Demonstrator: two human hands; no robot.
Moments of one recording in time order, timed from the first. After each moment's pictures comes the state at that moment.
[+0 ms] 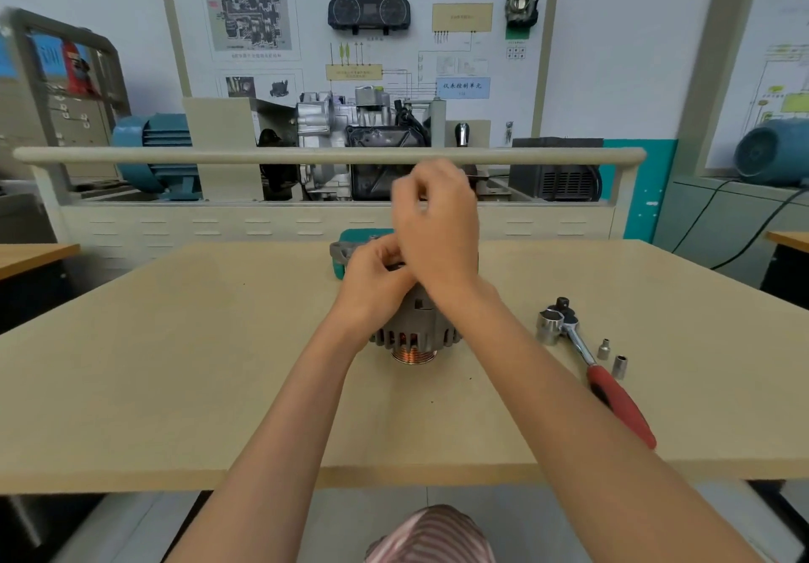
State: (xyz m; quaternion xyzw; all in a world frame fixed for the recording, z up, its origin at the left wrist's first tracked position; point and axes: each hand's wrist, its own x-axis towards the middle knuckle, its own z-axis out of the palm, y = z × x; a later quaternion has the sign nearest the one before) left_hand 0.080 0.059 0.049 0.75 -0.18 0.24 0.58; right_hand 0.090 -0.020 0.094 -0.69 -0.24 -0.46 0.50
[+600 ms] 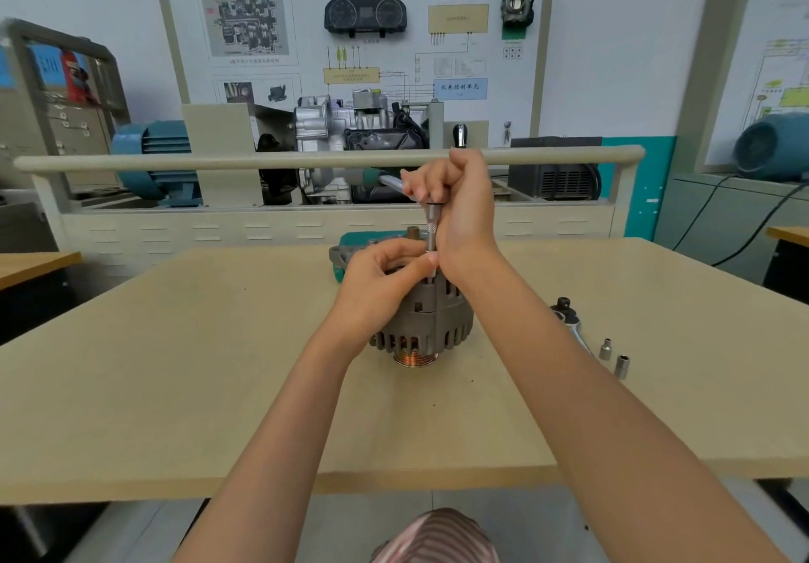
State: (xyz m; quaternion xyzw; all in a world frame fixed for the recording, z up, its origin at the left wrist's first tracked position) left_hand 0.081 0.059 0.050 0.75 -0.19 0.22 0.60; right_hand 0.102 -0.033 0.113 -0.44 -0.29 -0.13 0.84
